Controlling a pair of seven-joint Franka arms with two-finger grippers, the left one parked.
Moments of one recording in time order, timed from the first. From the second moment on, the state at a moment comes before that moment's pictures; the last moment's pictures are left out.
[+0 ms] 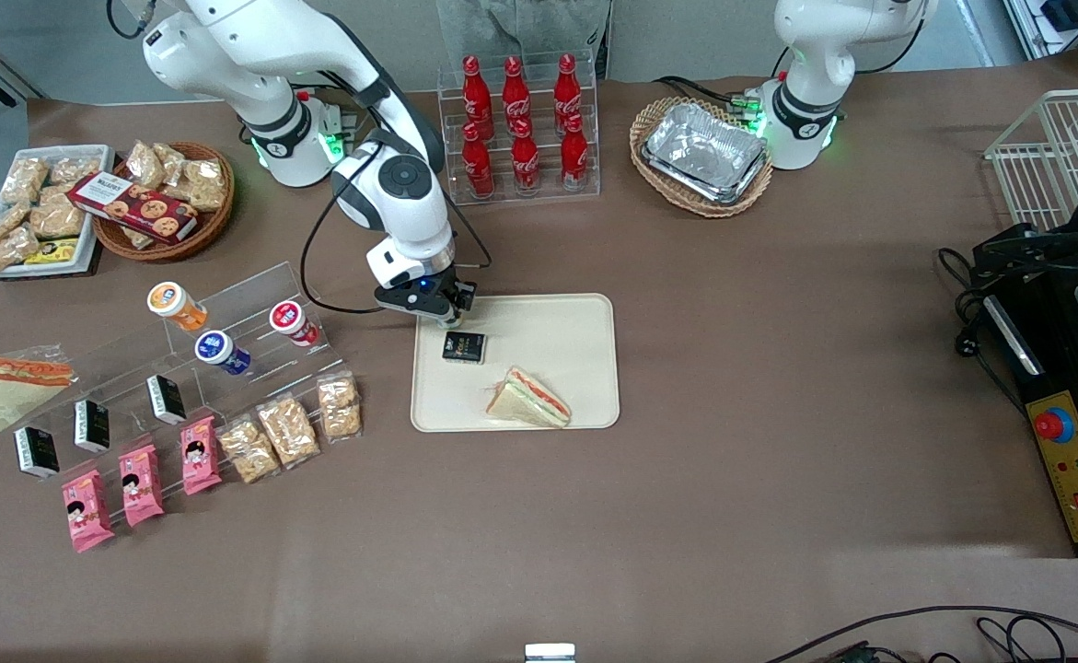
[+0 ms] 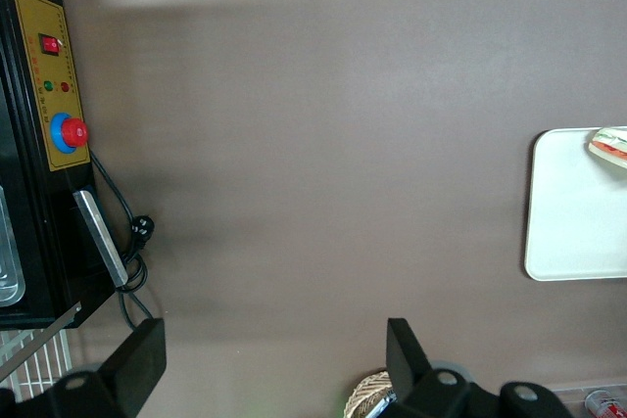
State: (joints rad) arm 0.67 0.24 0.04 -2.33 -0.23 2.62 1.18
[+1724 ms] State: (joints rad) arm 0.64 0.06 0.03 -2.09 -0.03 2.16 0.88
